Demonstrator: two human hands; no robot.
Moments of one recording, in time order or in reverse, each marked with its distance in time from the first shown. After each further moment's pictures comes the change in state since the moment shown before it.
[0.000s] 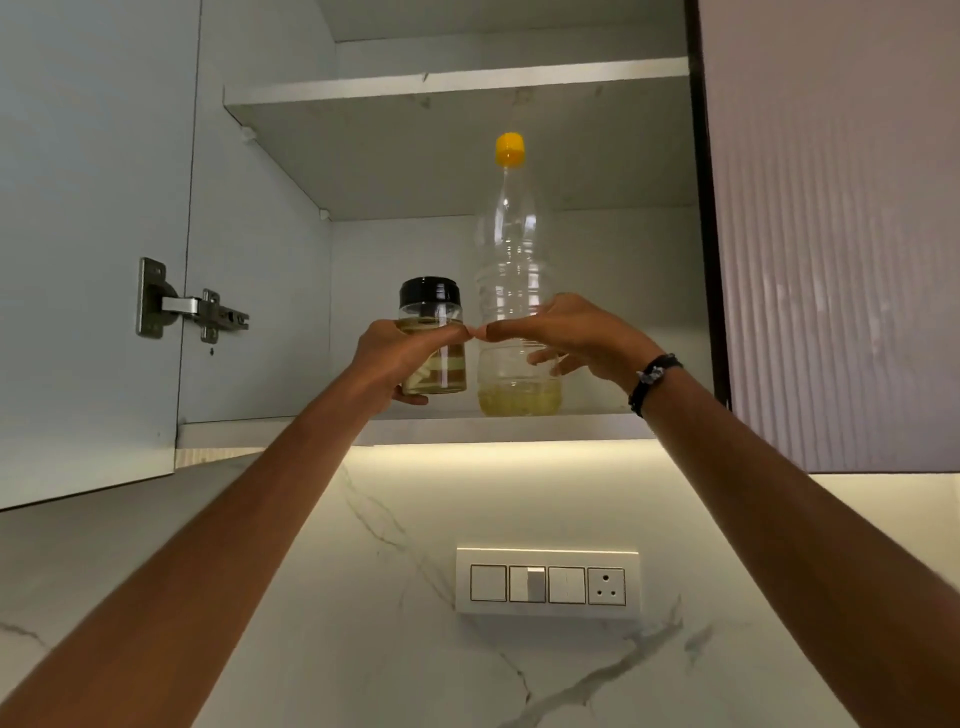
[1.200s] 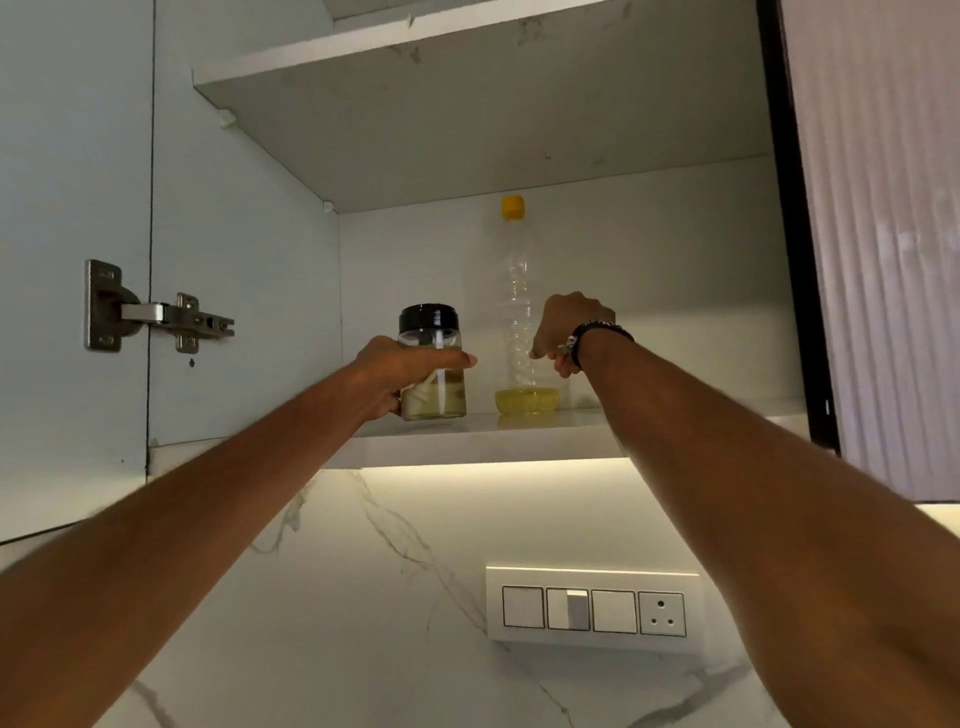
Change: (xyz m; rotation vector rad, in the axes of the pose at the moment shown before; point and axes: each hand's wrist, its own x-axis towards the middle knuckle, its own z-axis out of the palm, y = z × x) left_hand 0.049 -0.025 0.003 0.090 -0.066 -0.219; right_hand 0.106 0.034 0.029 -0.603 0.187 0.094
